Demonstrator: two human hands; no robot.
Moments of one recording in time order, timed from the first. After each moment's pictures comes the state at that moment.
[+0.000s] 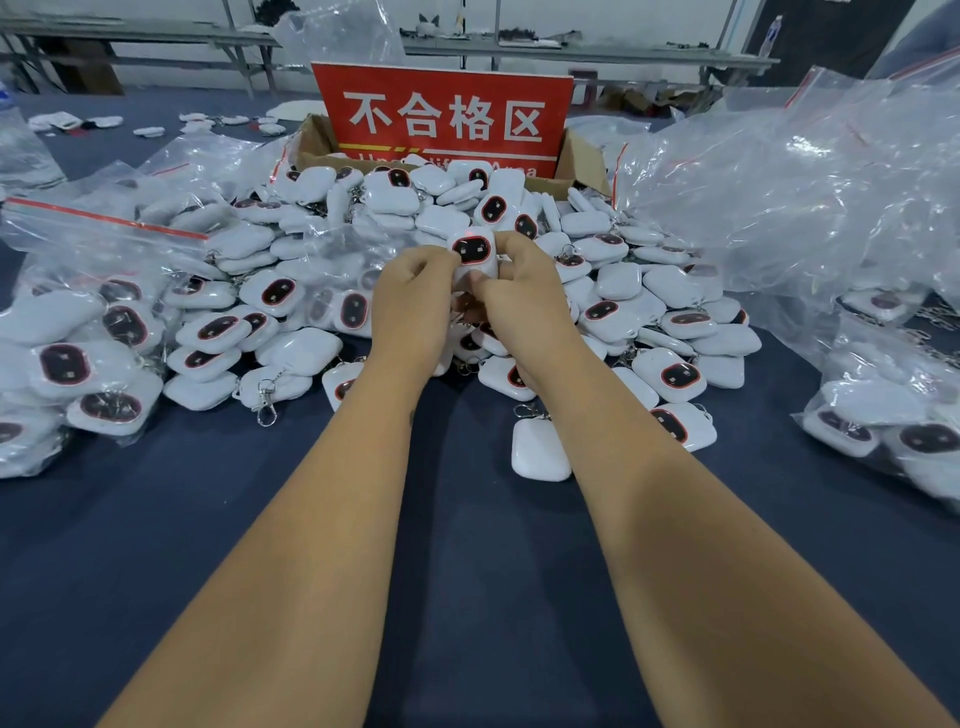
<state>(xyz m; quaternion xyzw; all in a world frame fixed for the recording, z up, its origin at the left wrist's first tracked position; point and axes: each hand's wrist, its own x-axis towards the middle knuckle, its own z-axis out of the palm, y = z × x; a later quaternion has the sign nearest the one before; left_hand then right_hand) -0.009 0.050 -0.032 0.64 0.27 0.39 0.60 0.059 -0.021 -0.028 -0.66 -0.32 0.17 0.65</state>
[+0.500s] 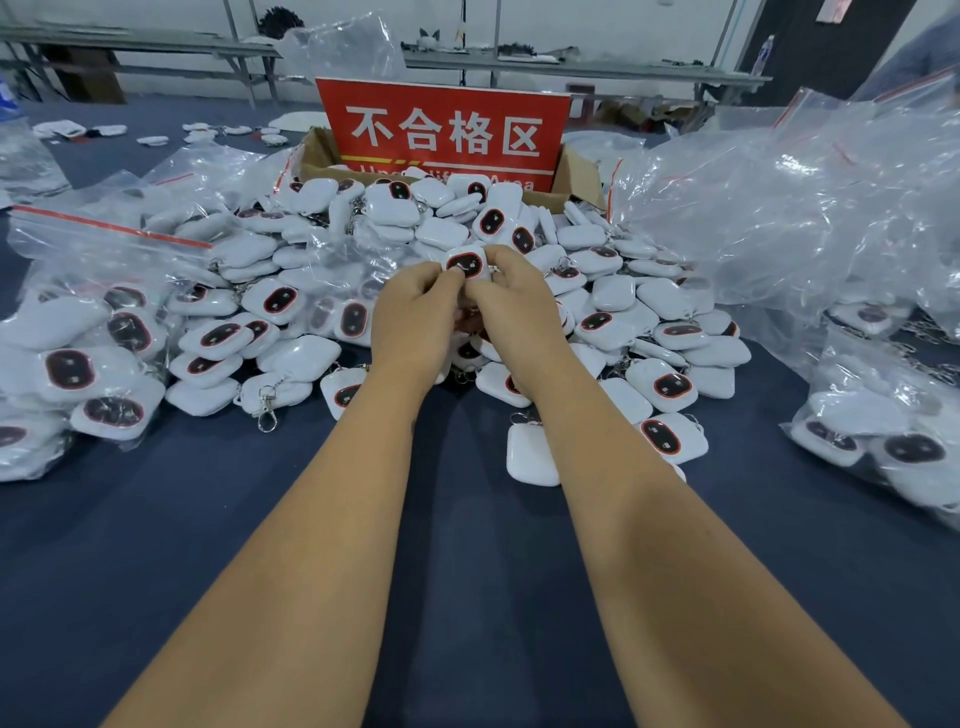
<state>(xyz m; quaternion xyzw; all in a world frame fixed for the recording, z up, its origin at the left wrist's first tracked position) -0.008 0.052 -0.039 0.68 0.26 0.39 0.56 0.059 -0.019 -0.030 -0.67 -0.32 0.16 0.65</state>
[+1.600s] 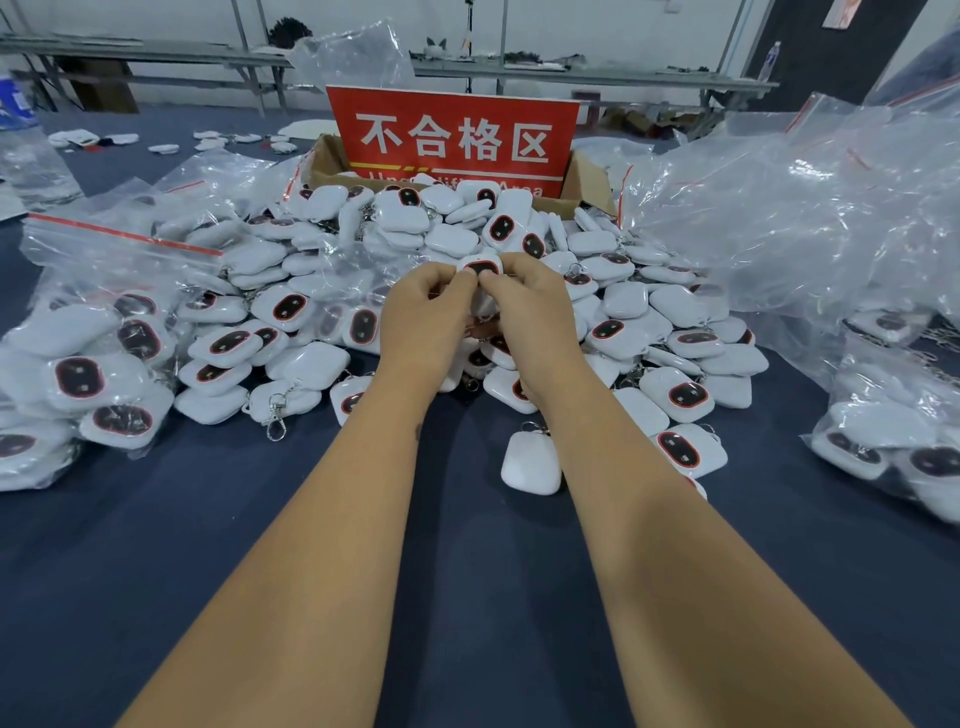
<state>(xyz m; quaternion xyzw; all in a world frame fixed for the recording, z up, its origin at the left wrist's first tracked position) -0.009 0.053 -0.036 0.68 0.27 0.38 0.56 0.059 -0.016 -0.027 -0.66 -0.28 0.15 0.68</state>
